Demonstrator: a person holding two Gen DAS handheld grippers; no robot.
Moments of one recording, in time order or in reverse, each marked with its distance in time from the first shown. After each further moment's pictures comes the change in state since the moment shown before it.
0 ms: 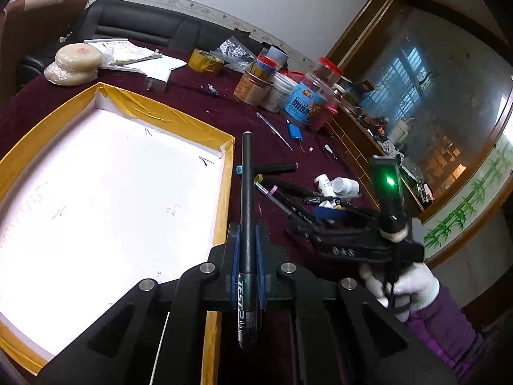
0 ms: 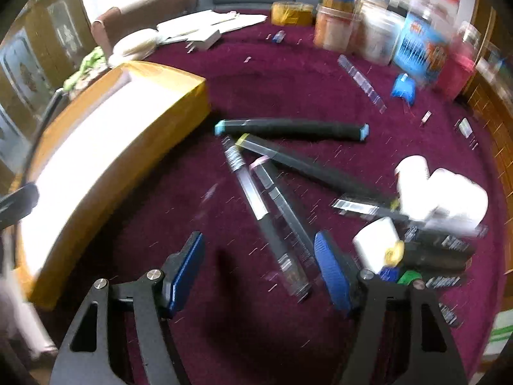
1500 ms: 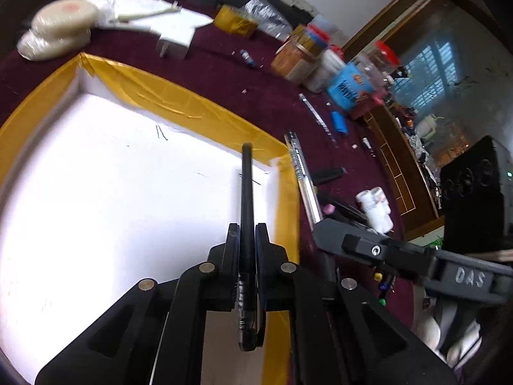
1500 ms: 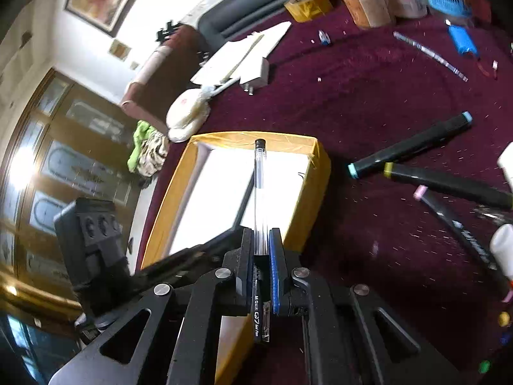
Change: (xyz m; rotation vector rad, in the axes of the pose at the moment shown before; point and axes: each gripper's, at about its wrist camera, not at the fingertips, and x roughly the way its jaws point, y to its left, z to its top) left arm 0.077 0.055 0.063 -0.085 0.203 0.036; right arm 0.007 0.037 0.070 0.437 0.004 0.492
